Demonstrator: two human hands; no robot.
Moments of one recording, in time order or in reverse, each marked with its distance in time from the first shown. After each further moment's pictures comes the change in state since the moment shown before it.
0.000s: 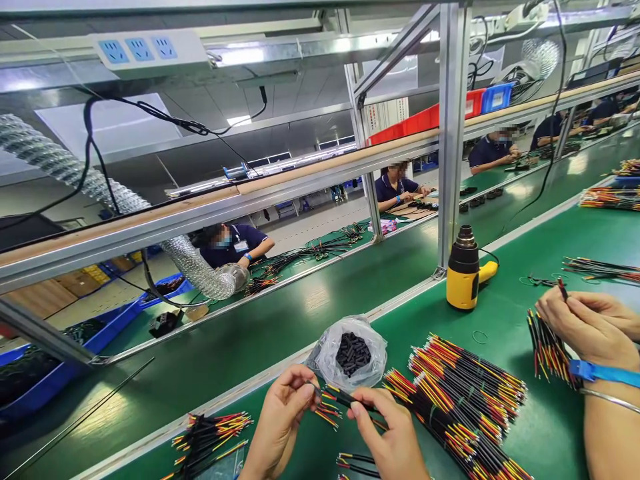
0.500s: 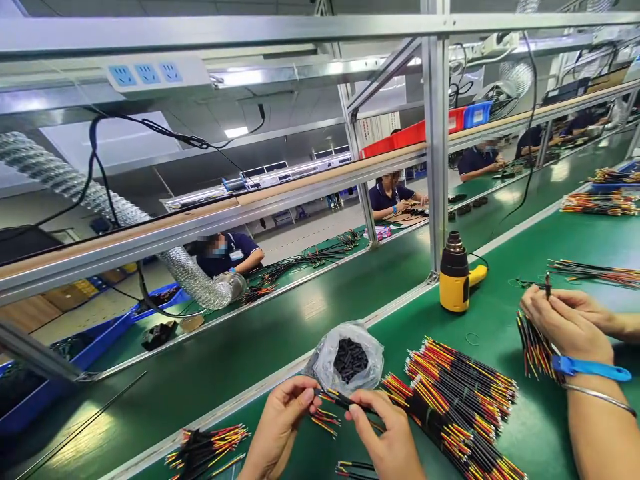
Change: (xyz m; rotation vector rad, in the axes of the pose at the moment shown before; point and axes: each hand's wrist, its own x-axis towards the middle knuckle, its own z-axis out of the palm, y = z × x) left_hand 0.006 0.001 -0.005 0.053 0.059 -0.087; right_hand 0.001 0.007 0.004 0.024 0.031 -0.007
